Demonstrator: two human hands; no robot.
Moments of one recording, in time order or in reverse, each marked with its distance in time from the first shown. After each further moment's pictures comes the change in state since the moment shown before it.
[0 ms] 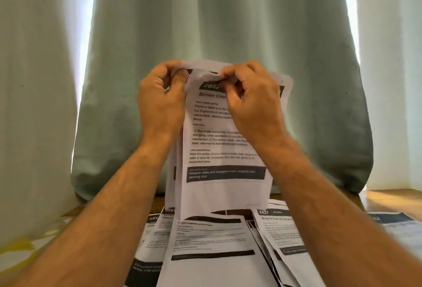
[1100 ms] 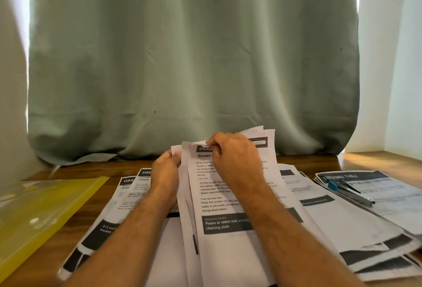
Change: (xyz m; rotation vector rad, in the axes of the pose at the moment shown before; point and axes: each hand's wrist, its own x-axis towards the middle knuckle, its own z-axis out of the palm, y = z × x) left_hand -0.191 -0.125 0.012 -0.152 -0.047 -1.193; right_hand -0.180 0.060 0.016 -0.382 -0.531 0.237
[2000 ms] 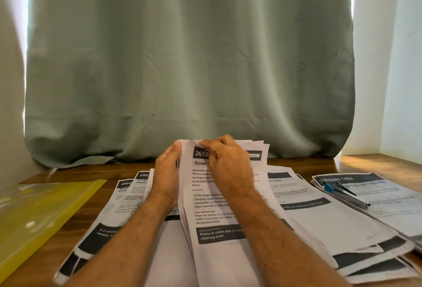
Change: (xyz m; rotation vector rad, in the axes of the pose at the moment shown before) left_hand -0.012 0.006 0.003 -0.052 -0.221 0.234; right_hand -0.006 0.002 0.013 0.146 -0.060 0.111
